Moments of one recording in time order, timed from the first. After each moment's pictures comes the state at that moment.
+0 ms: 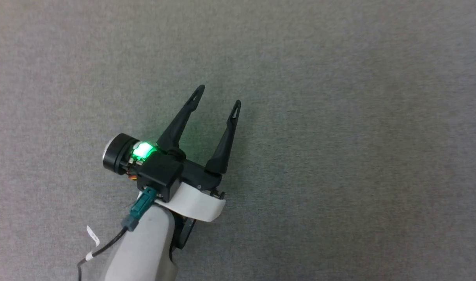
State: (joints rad) left arm -0.32 0.07 -0.29 -0.02 -0.03 -0.10 -0.26; right arm -0.31 -0.99 0.05 0.55 0.19 0.13 0.26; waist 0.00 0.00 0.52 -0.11
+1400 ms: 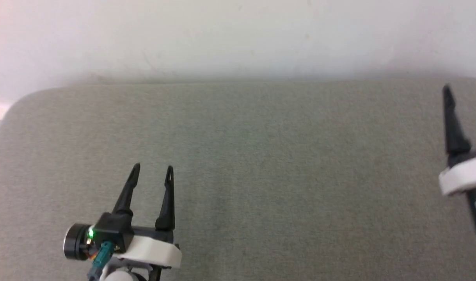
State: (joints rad) left arm -0.02 0.09 -0.11 0.01 -0.08 0.02 -0.26; right arm -0.28 -0.29 -0.11 0.03 0.09 0.13 -0.07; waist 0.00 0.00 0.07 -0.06
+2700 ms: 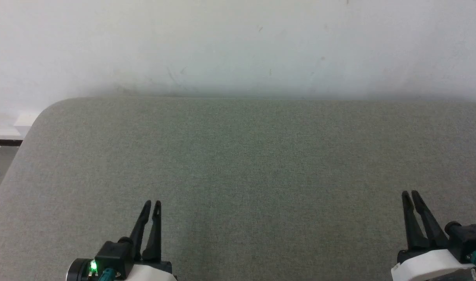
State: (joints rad) left arm 0.10 0.09 -0.10 0.05 -0.10 0.02 -0.26; right arm 0.10 -0.06 -0.11 0.06 0.07 0.13 -0.20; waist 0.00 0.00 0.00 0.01
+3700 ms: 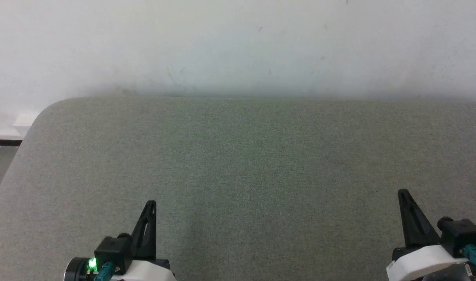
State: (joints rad) left arm 0.10 0.08 -0.08 0.04 -0.09 0.02 -0.20; right arm 0.10 -0.06 -0.09 0.05 0.06 0.13 -0.16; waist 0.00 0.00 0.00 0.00
